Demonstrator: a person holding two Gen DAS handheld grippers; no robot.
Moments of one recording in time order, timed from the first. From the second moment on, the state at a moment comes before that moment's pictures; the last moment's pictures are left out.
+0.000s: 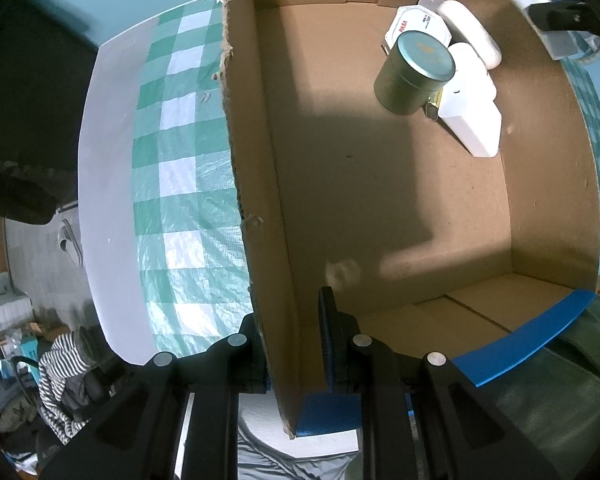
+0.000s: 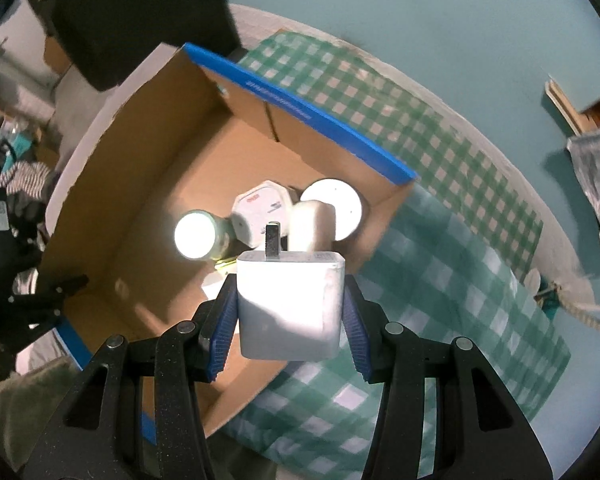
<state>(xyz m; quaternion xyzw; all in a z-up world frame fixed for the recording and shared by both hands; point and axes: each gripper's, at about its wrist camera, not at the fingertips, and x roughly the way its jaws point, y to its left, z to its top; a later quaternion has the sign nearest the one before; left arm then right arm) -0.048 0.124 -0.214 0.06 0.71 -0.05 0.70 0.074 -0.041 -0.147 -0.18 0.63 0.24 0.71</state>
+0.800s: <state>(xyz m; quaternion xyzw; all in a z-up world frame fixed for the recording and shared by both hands) -0.050 0.123 -0.212 0.07 0.71 -0.05 0.70 0.062 -0.018 -0.162 -0.23 0.63 0.25 0.69</state>
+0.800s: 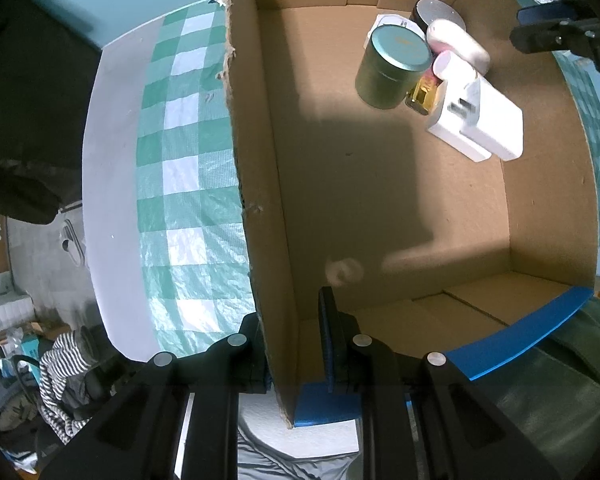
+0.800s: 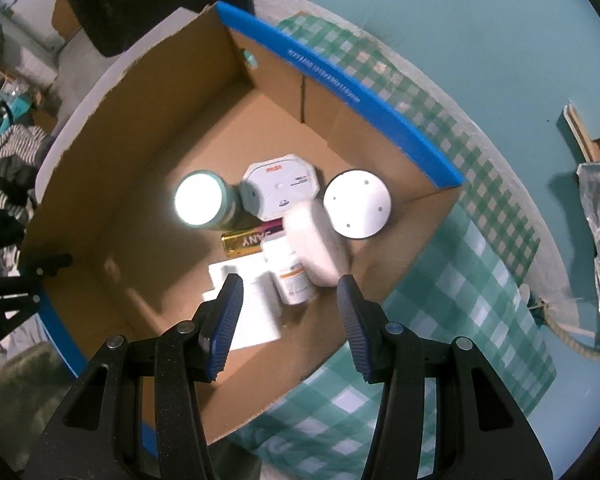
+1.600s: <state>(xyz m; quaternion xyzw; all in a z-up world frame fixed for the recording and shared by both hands) -0.023 0.127 -0.164 0.04 0.67 -0.02 0.74 0.059 -0.070 -0.091 -0.09 0.60 0.19 0.77</state>
